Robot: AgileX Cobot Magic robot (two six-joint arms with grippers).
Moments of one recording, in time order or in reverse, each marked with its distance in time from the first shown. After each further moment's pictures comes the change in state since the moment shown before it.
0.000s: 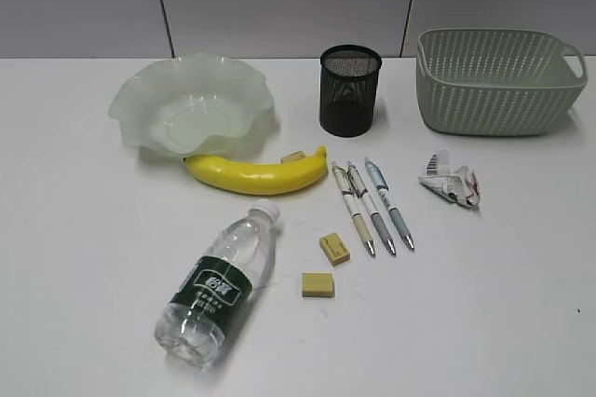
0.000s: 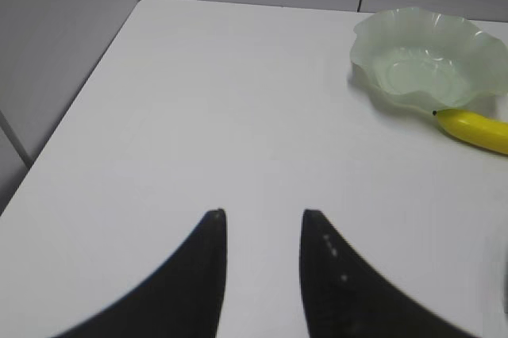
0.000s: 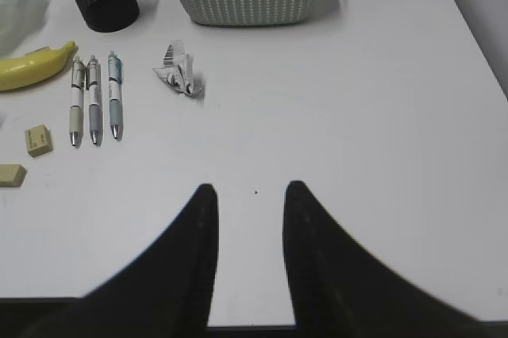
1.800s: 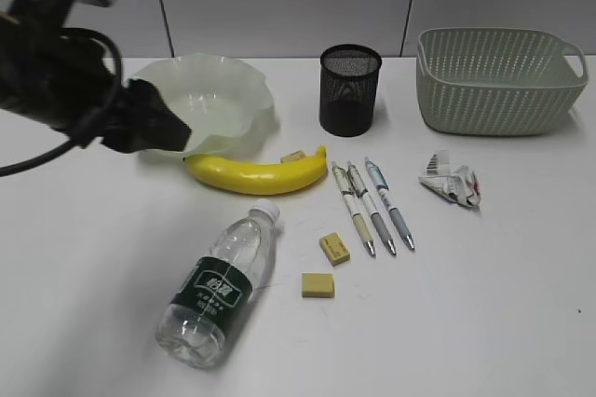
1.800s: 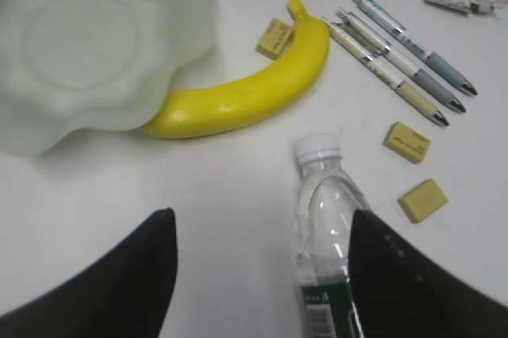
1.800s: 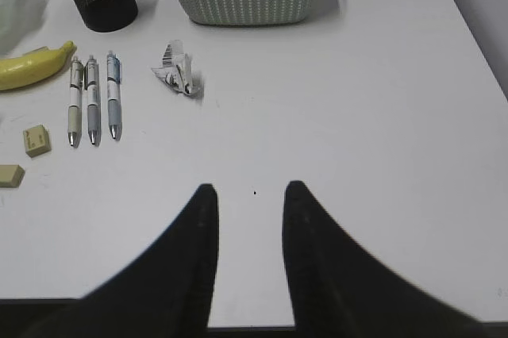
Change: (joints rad) left arm -0.274 1.429 -0.383 -0.705 -0.525 0.756; right arm 0.000 0.000 0.000 -0.001 0.000 0.000
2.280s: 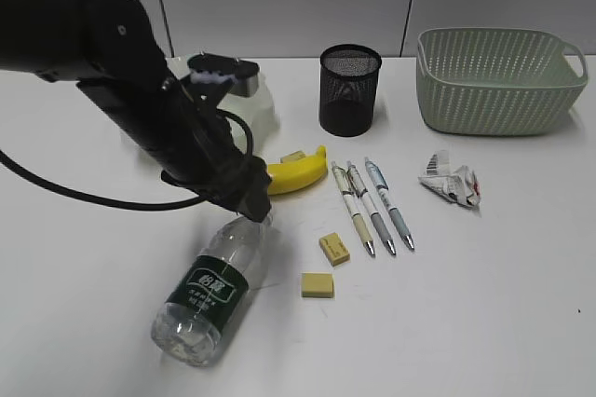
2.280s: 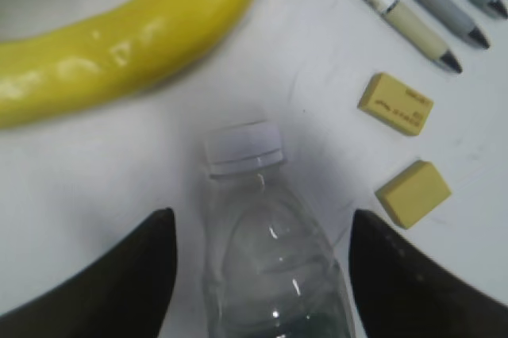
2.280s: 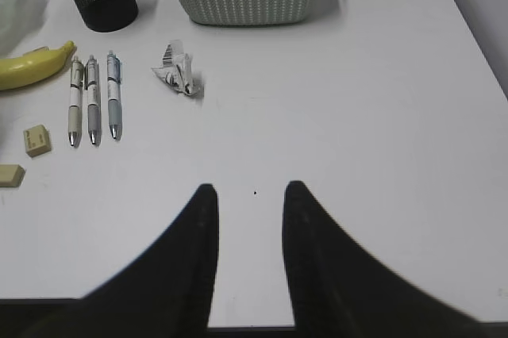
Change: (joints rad) left arm -0.190 0.434 -0.261 0.170 0.101 -0.262; right arm 0.000 0.000 0.000 0.000 0.000 0.000
